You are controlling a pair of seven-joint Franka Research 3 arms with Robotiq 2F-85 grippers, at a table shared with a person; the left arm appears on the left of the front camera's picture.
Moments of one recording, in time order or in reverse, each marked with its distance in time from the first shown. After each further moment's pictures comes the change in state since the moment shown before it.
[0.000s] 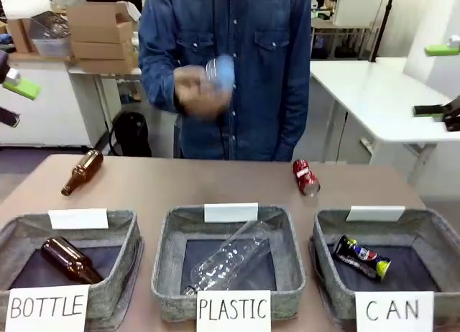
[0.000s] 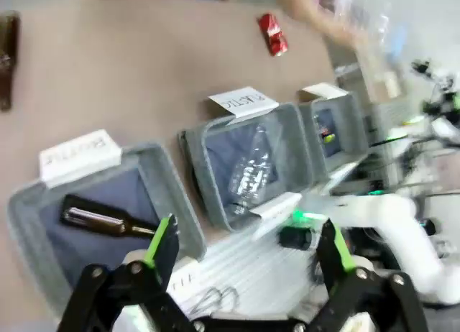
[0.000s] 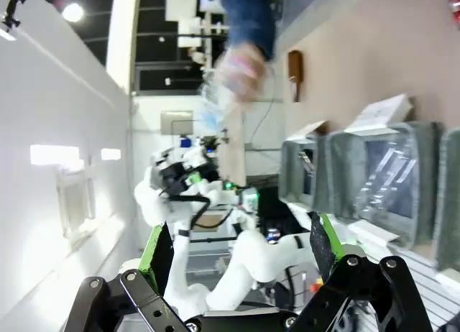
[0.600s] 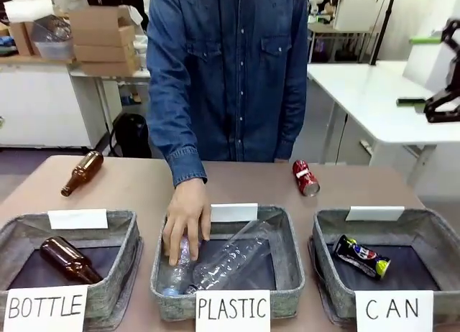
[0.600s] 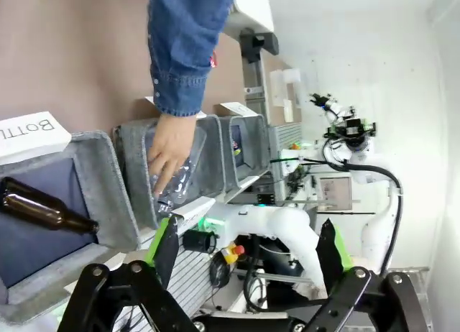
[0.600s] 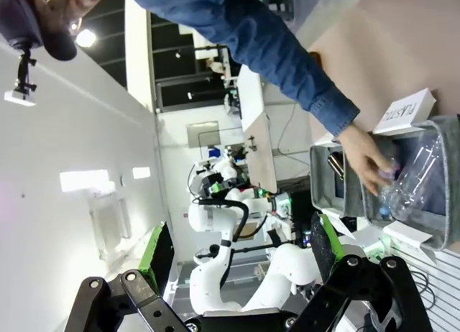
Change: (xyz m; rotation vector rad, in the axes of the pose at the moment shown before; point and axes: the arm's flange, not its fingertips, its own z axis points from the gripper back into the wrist) left arm -0.002 0.062 0.021 -0.311 -0.053 0.232; right arm 0.017 0.003 -0.011 0.049 -0.027 -0.135
